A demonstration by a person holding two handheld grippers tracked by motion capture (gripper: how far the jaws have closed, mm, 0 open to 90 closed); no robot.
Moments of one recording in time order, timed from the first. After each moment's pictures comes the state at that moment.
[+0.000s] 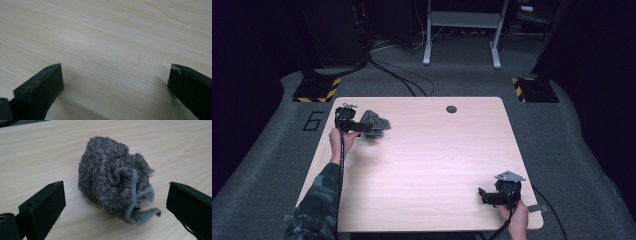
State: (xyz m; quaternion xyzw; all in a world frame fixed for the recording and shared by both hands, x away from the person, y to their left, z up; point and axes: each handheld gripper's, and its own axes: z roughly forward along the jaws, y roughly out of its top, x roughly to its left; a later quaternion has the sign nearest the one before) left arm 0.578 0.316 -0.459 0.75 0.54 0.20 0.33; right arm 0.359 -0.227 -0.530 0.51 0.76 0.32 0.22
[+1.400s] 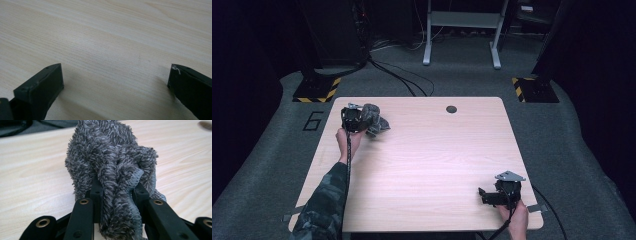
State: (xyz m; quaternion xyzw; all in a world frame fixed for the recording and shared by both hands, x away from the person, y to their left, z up) left arm 0.568 0.298 -0.457 0.72 0.53 0.23 0.38; right arm 0.359 -0.227 -0.530 0.51 0.76 0.32 0.22
